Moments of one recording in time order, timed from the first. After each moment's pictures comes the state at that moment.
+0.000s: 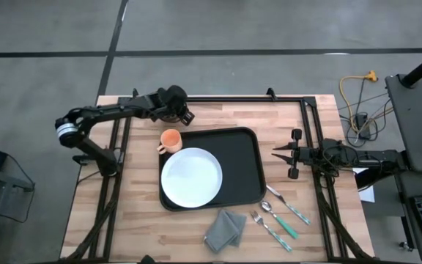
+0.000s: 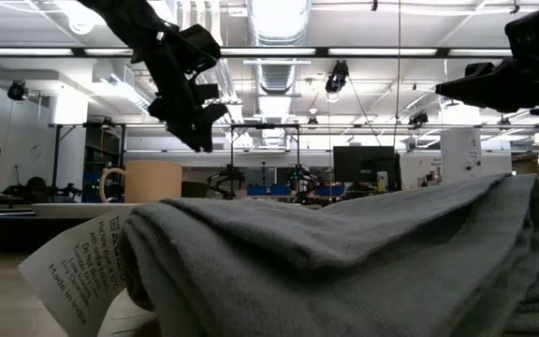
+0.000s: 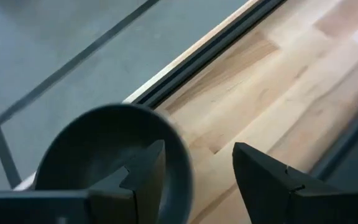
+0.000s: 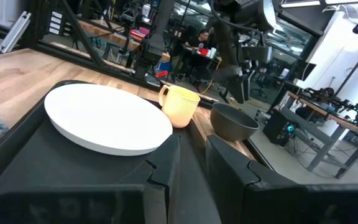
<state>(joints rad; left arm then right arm) 0.54 1.48 1.08 -0.45 -0.37 -0.18 -0.02 0.04 0.01 0.02 0.08 -0.34</state>
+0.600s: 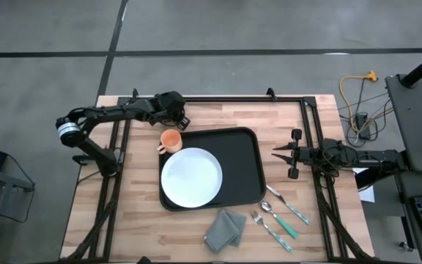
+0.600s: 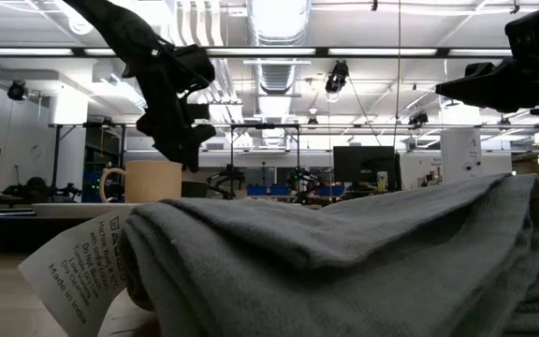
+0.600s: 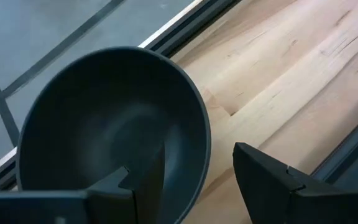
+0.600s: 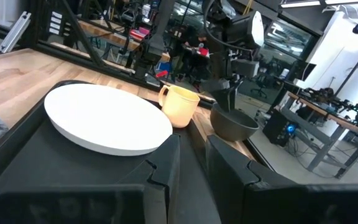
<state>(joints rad) 0.56 1.49 0.97 -0.44 -0.37 -0.20 -0.02 0.04 0.01 0.02 0.08 -0.34</state>
